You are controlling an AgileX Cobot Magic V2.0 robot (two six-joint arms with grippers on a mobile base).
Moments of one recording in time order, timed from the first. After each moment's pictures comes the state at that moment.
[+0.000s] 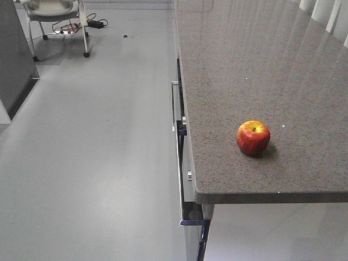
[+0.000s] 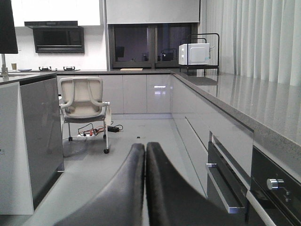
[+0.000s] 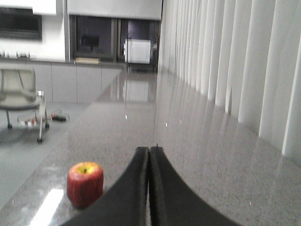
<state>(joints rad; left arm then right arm) 0.05 -0.01 0.03 0.03 -0.05 -0.07 -0.03 0.07 -0.29 -0.06 0.23 -0.04</state>
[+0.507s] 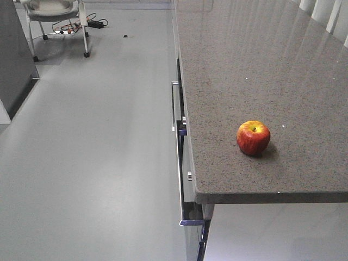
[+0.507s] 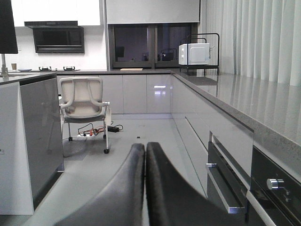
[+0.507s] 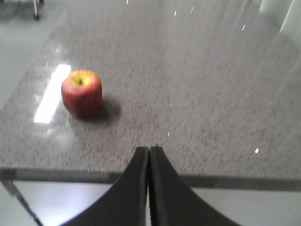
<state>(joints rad) 0.05 -0.01 0.03 0.03 -0.05 -0.07 -0.03 0.54 -0.59 -0.03 0.60 -0.08</state>
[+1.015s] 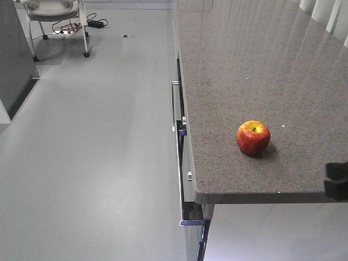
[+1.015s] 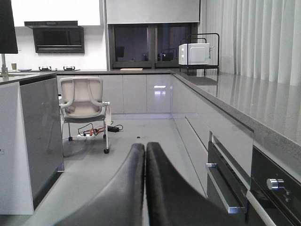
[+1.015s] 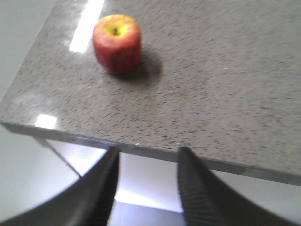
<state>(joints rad) 0.05 -0.01 0.03 0.03 -0.05 -0.07 -0.03 0.89 -0.72 0.23 0.68 -0.37</state>
